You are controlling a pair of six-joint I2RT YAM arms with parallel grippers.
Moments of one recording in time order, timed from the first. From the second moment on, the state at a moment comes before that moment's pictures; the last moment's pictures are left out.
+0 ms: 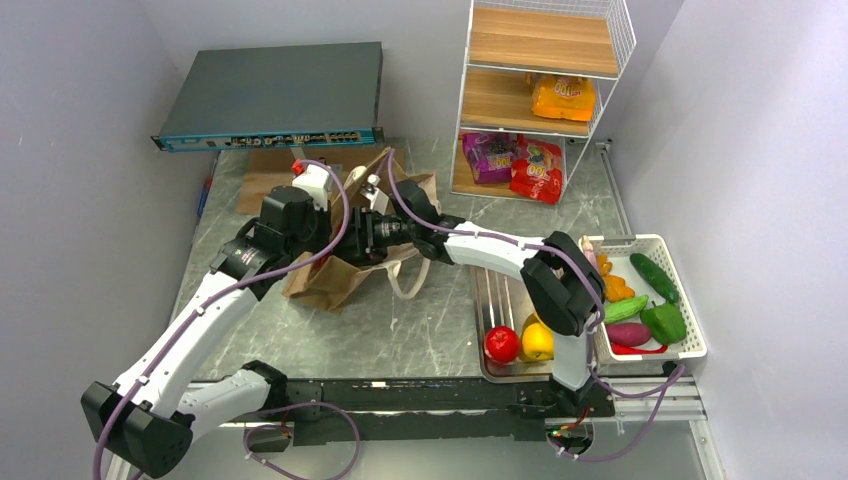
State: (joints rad) left arm -0.46 1.02 1.03 -0.57 -0.15 -0.18; right arm 0.83 1.92 1.34 0.20 -0.70 1.02
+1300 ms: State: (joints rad) left arm -0.47 1.02 1.03 -0.57 -0.15 -0.18; right arm 0.82 1.11 1.39 -0.55 0.25 0.47
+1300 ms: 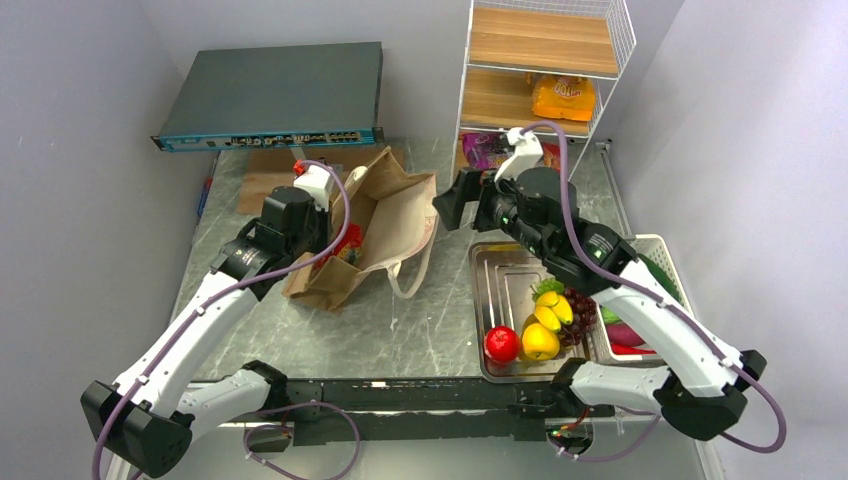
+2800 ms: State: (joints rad) left arm -0.48 1.02 1.03 -0.57 -0.16 -0.17; right arm 0.32 1.49 1.53 -0.15 0.47 0.11
